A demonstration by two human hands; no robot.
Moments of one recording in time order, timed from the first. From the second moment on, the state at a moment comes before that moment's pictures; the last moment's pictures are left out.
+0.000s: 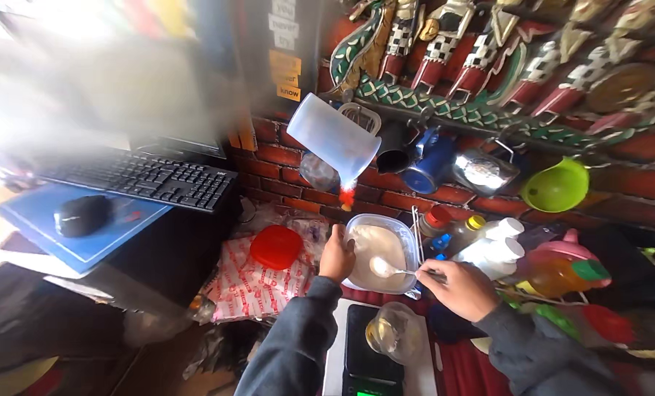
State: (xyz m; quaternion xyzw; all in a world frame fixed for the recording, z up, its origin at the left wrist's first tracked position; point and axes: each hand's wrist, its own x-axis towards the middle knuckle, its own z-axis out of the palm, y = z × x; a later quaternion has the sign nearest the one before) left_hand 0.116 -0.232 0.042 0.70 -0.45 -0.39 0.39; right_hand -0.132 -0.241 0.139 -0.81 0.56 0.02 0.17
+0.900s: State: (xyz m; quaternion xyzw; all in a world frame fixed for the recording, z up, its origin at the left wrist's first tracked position) left_hand 0.115 -0.235 0.041 0.69 -0.44 -0.40 0.41; right_hand -0.046 -0.263 0.126 -0.81 0.54 0.19 0.14
